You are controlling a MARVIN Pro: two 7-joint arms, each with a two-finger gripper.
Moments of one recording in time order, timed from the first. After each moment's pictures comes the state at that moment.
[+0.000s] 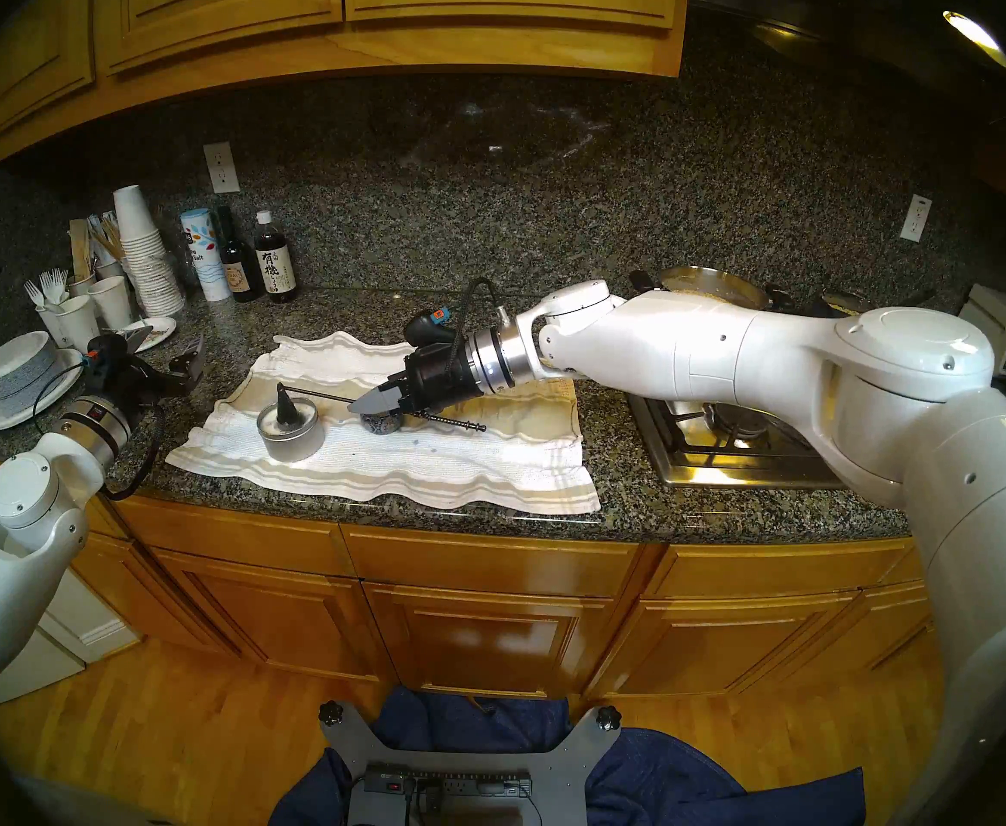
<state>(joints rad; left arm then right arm) 1.98 -0.67 -1.83 -1.93 -0.71 -0.04 0.15 -0.09 -1.11 -0.25 -1.12 1.55 0.18 0.93</state>
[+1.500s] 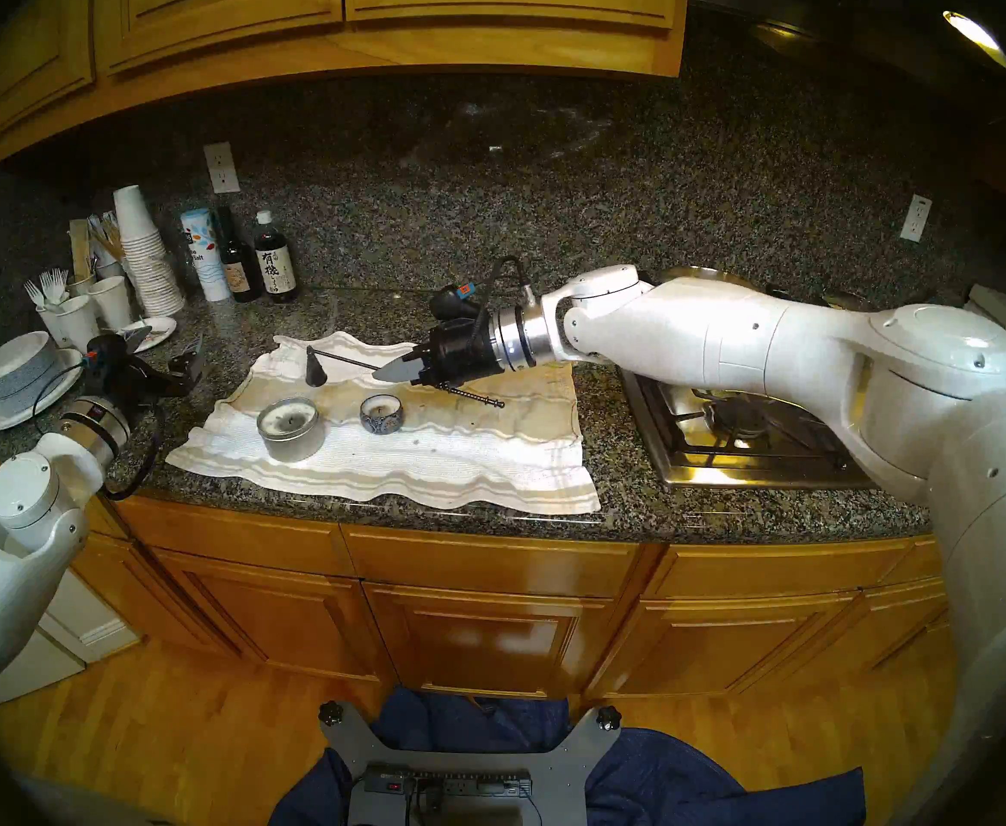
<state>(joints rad) 1.98 -0.67 -1.83 -1.93 -0.71 -0.04 0.15 -0.07 -1.03 -0.23 -1.13 1.55 0.15 0.85</state>
